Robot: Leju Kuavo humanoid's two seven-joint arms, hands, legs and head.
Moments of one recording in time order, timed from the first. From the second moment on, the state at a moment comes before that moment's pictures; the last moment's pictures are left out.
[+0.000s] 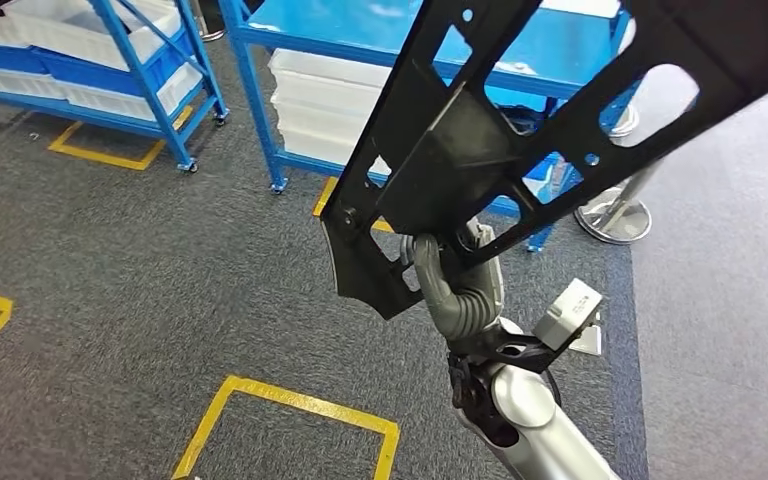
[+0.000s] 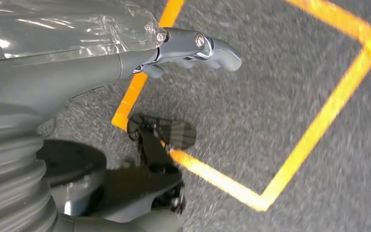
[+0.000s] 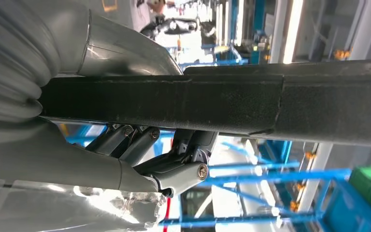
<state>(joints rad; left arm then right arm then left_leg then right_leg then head) -0.13 0.00 -1.06 -0.28 1.35 0.43 -0.49 -0.32 -0.10 0.59 -1.61 -0.40 -0.15 -0.44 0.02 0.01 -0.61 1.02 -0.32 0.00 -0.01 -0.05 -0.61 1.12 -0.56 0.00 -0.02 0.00</state>
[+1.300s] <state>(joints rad) -0.13 0.00 -1.05 -0.27 1.35 0.42 -0.50 -0.32 -0.11 0.53 -1.61 -0.43 -0.14 -0.45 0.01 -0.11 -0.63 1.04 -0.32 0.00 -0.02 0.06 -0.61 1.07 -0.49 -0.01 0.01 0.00</state>
